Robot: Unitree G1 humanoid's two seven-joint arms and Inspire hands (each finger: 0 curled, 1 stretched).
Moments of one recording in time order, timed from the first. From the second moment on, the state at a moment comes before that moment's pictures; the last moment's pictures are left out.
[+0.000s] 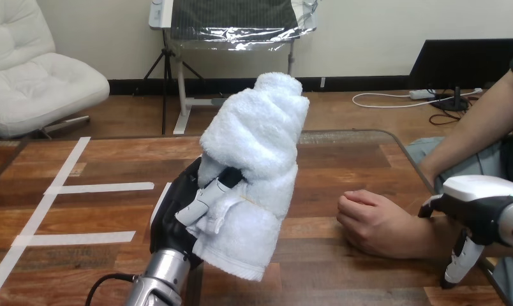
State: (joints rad) left arm -0.10 -0.06 0.06 0.31 -0.54 -0.05 -0.36; right arm -0.18 -0.79 0.16 -0.08 -0.88 0.25 0.81
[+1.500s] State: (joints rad) left arm -0.07 -0.06 0.06 0.26 -0.54 -0.05 -0.37; right arm -0.29 -0.79 0.30 0.18 -0.94 0.14 0.66
